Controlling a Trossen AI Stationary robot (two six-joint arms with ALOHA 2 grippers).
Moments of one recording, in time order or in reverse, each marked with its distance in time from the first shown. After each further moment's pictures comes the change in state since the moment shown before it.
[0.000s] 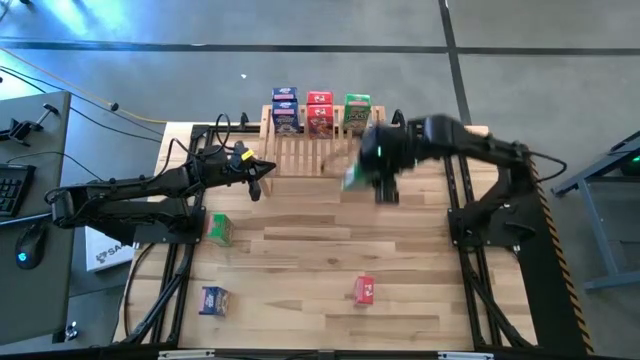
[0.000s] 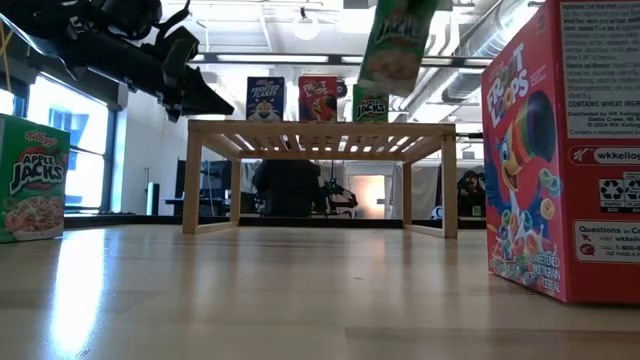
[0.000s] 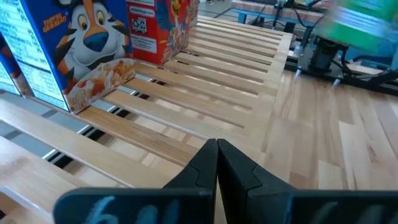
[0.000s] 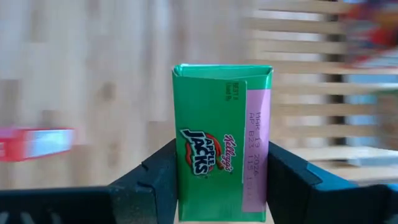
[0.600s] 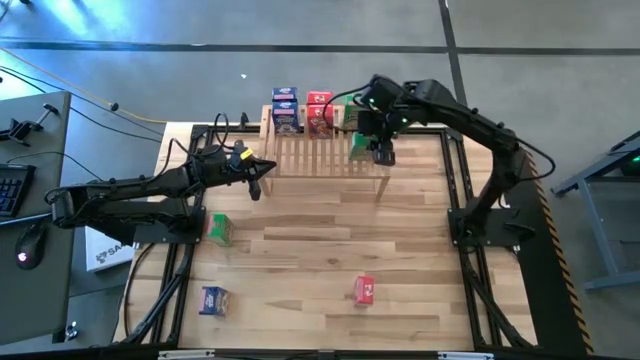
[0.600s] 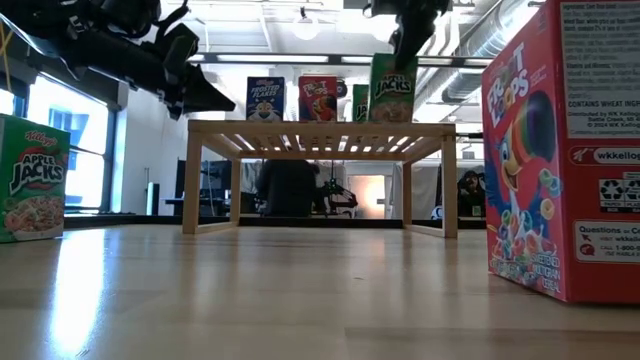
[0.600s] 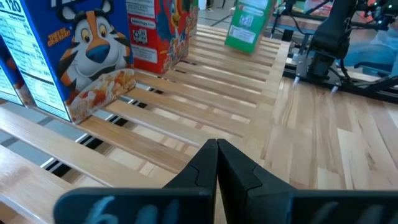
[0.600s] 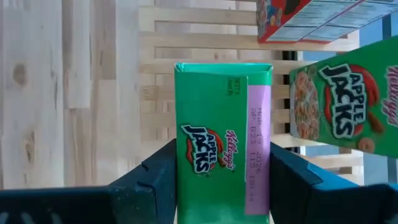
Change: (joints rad) left arm 0.000 0.000 0.000 0.027 0.000 -0.002; right arm -0.373 0.087 0.017 0.033 -0.112 -0.341
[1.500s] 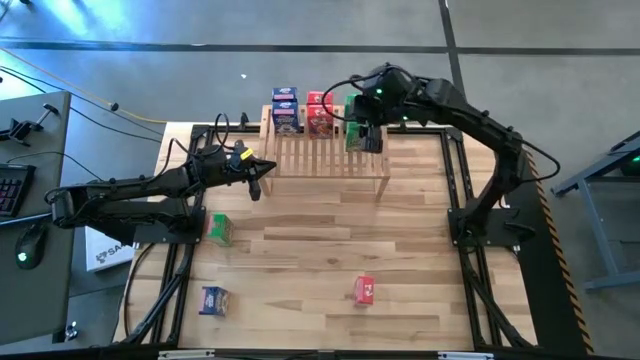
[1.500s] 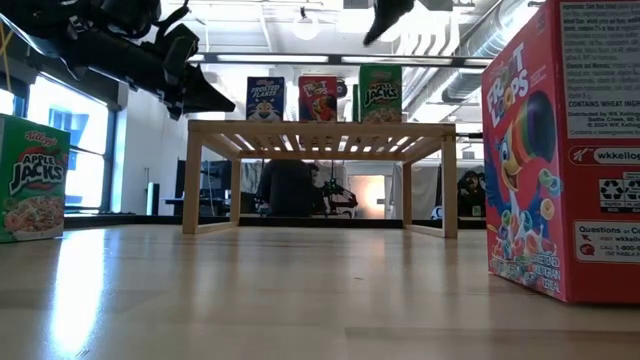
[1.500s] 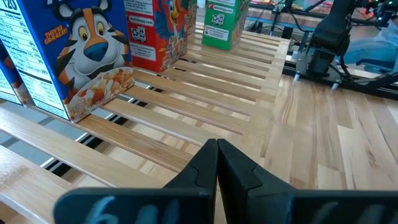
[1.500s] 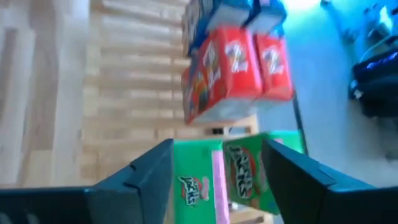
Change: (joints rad) left arm 0.000 0.000 0.000 -0.006 0.002 0.009; right arm 0.055 -0.011 0.097 0.226 0.166 -0.034
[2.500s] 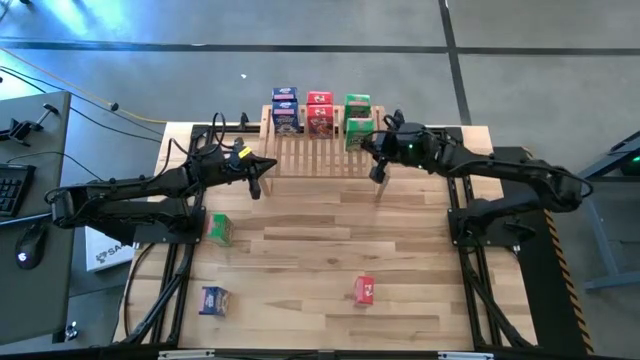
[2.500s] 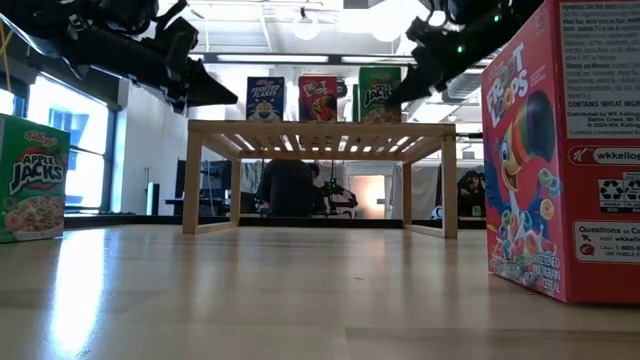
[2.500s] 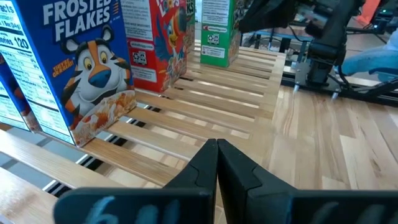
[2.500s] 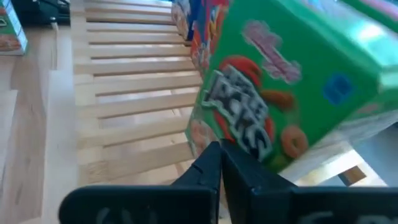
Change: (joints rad) left arm 0.000 0.000 -0.001 0.057 -0.002 0.036; right arm -0.020 -0.495 -1.232 1.118 -0.035 0.246
